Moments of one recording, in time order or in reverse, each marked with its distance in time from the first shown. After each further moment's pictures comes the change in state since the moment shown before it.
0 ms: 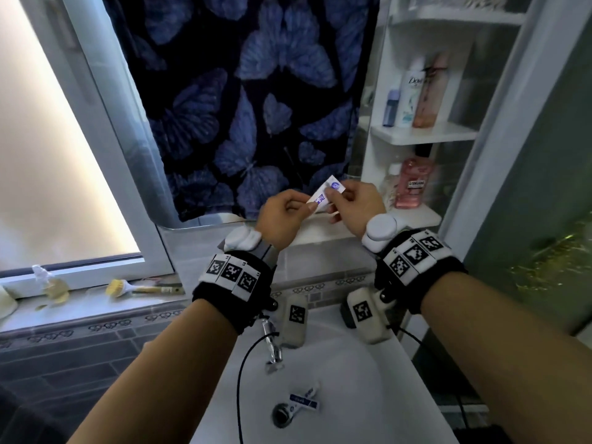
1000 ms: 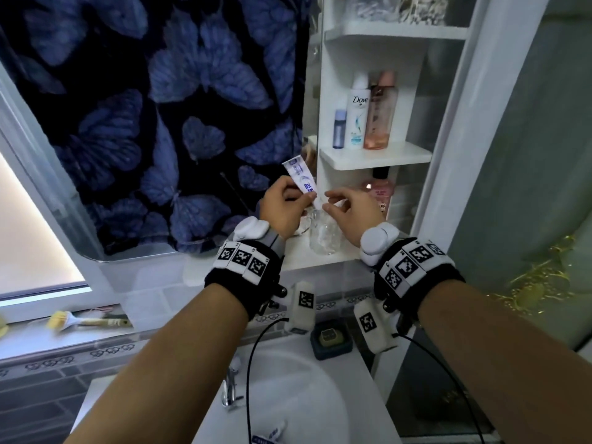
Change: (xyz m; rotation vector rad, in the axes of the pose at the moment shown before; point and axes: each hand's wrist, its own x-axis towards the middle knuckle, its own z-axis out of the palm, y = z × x) left_hand -0.129 -0.324 0.037 -0.077 0.163 -0.589; right_hand -0.103 0.303 0.201 -0.335 -0.388 0.118
